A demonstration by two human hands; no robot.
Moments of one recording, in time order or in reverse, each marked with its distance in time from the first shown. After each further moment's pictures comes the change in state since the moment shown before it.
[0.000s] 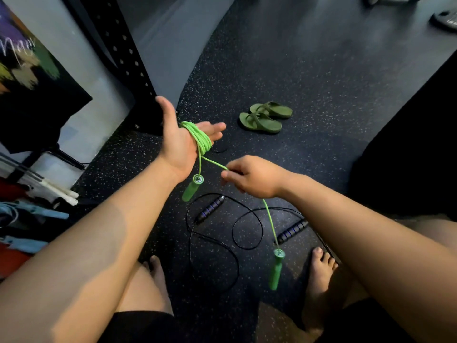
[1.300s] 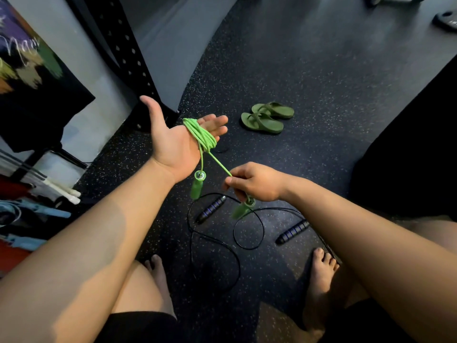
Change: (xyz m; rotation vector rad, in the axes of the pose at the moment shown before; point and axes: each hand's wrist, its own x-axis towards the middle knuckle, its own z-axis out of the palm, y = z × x) left_hand -0.007 0.008 -0.008 -0.296 -0.155 0.032; right_hand 0.004 0.016 0.015 0.263 -0.124 0.070
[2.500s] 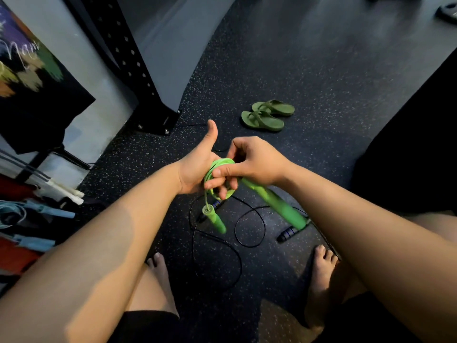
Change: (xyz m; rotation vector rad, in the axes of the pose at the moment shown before) left_hand -0.012 -0.023 0.015 0.688 -0.319 -0.549; right_hand -0.004 -0.016 -0.020 0.077 0.297 -0.113
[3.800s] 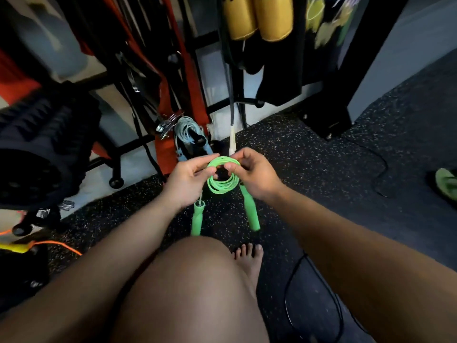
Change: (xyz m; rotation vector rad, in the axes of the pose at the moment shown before) left_hand -0.255 -0.284 -0.173 -0.054 1.349 0.167; right_hand 0.165 -0.117 0.388 0.336 -0.452 -0.200
